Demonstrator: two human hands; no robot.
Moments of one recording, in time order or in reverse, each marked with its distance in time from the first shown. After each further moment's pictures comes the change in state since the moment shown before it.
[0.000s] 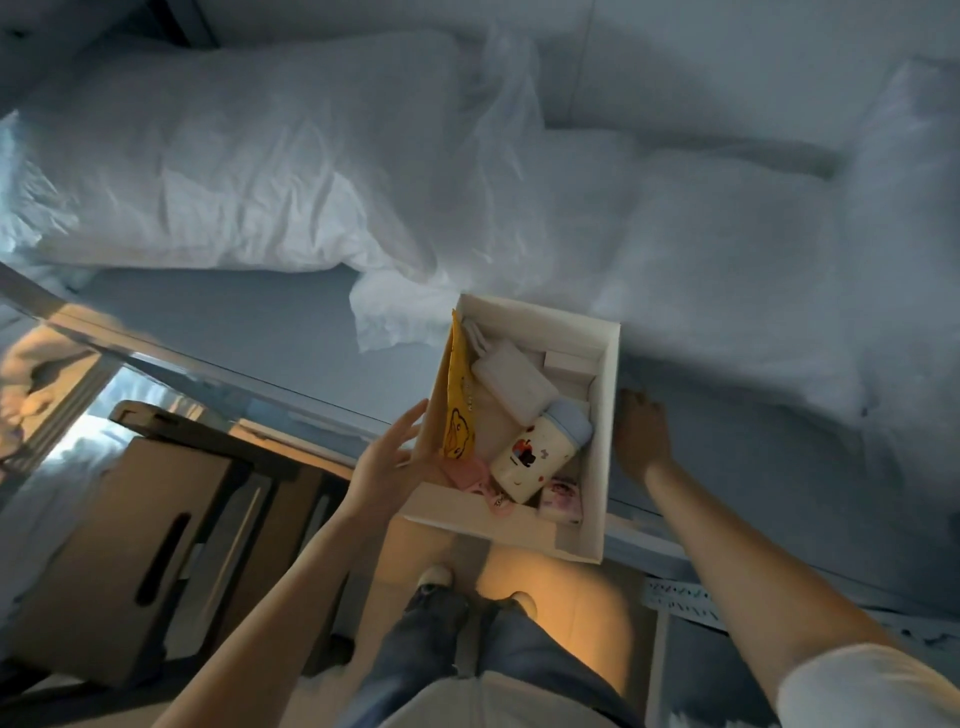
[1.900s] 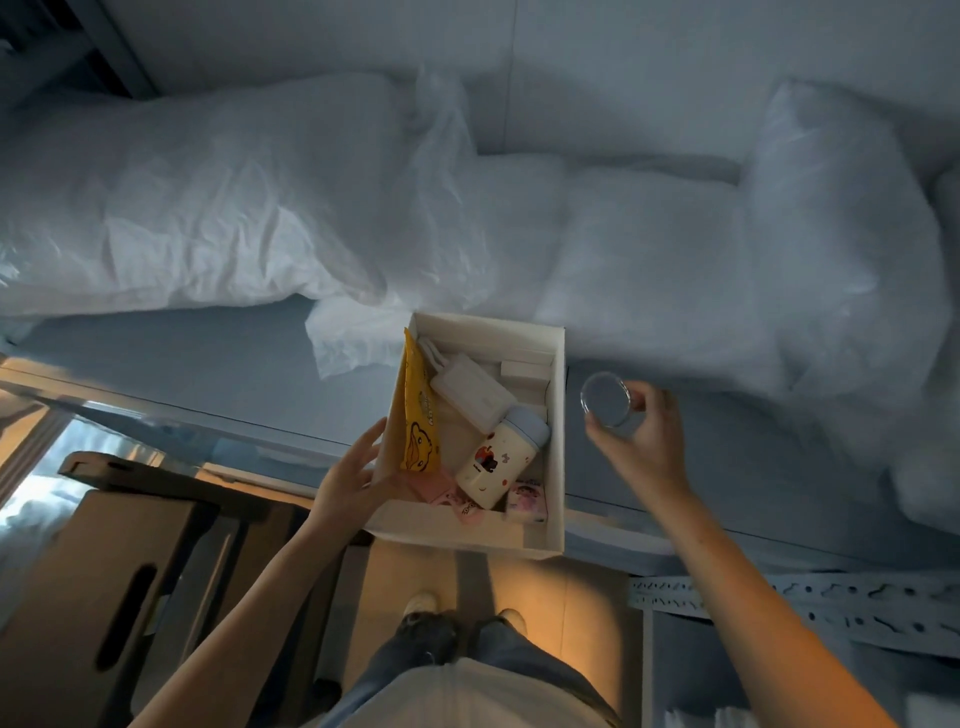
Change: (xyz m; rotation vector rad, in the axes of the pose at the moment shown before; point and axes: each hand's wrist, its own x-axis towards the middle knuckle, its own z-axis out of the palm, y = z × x) left_hand -0.006 0.011 -0.002 -0.007 -0.084 -0.032; right_hand -0.089 -0.001 -0.072 0.555 0.564 -0.094
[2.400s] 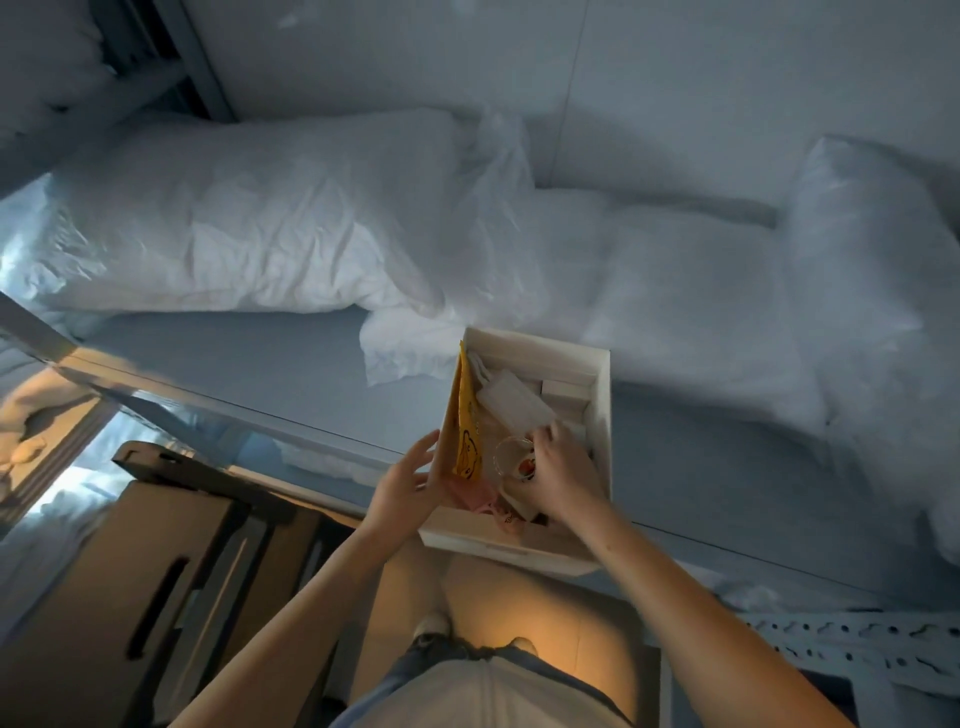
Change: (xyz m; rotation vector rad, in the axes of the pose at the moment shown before) left_hand -0.013 0.008 -0.004 -0.021 -0.002 0.008; right_hand -0.037 -0.089 0.093 -0.517 -0.644 -0.205
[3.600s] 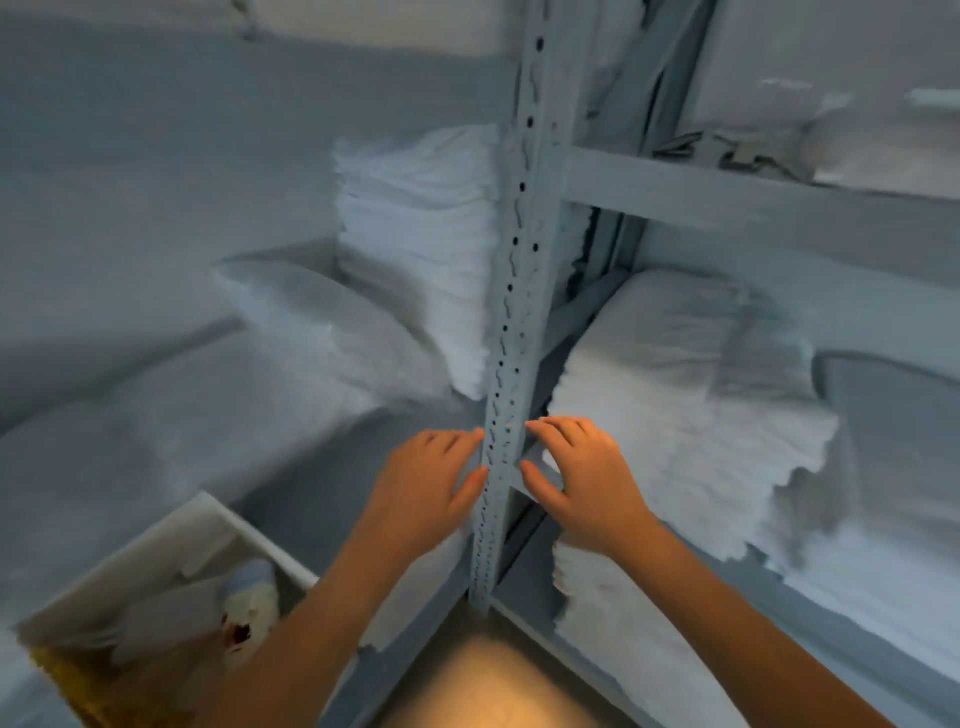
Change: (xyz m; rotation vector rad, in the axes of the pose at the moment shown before) left_hand -0.133 0.184 0.200 0.751 -0.674 1.552; right_hand -0.378 0.010 -0.106 -0.154 0.850 0.860
